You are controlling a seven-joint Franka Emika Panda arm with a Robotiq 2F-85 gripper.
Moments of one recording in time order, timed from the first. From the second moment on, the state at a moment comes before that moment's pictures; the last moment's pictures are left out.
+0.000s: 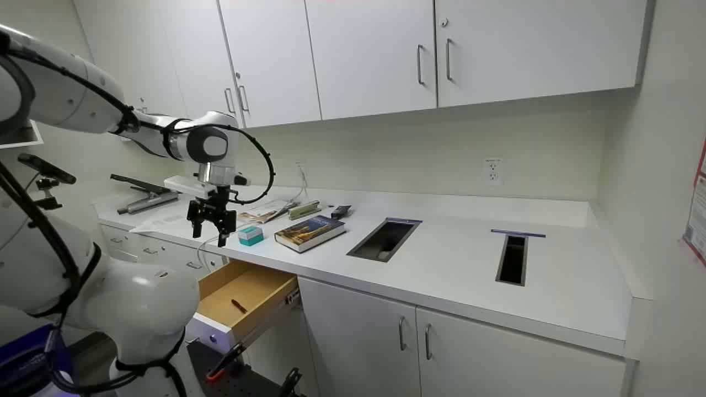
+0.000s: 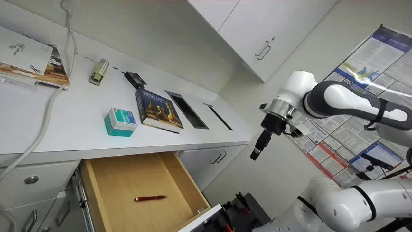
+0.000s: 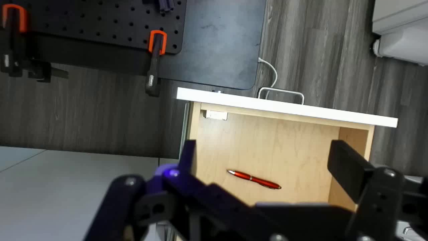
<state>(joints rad) 0.24 -0.61 0.13 -2.60 0.34 1.80 0.08</state>
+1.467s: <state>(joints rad) 0.45 -0.22 0.44 -2.48 0.29 2.17 -0.09</state>
